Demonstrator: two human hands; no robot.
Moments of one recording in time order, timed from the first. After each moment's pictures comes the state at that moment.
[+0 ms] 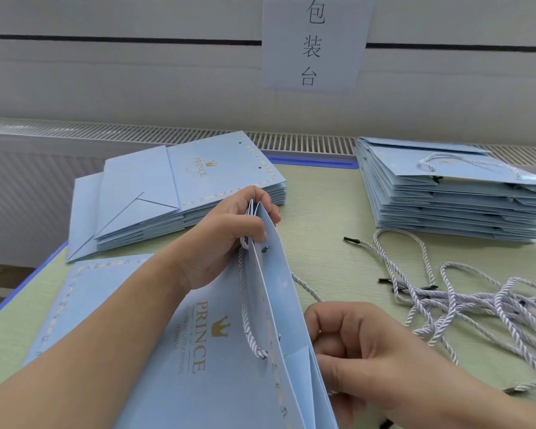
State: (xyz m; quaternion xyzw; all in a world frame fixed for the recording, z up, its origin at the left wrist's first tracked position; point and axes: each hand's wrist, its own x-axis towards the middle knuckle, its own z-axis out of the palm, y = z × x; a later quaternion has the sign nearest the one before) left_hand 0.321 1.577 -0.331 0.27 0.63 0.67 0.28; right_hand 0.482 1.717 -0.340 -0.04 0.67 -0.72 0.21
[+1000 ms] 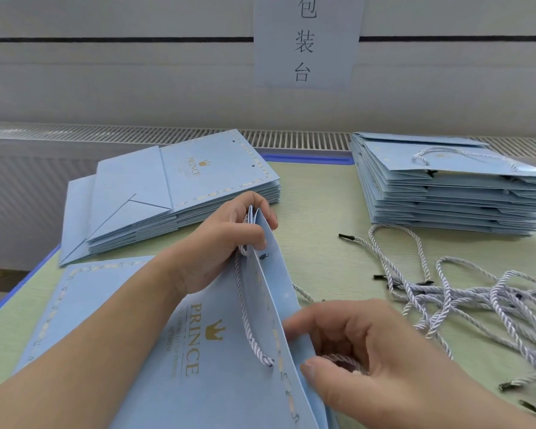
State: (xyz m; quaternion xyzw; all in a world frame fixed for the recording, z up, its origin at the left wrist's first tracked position) left_hand 0.324 1.581 -0.334 0.27 0.66 0.63 0.29; right_hand 0.493 1.713 -0.324 -0.05 0.77 -0.63 0.10
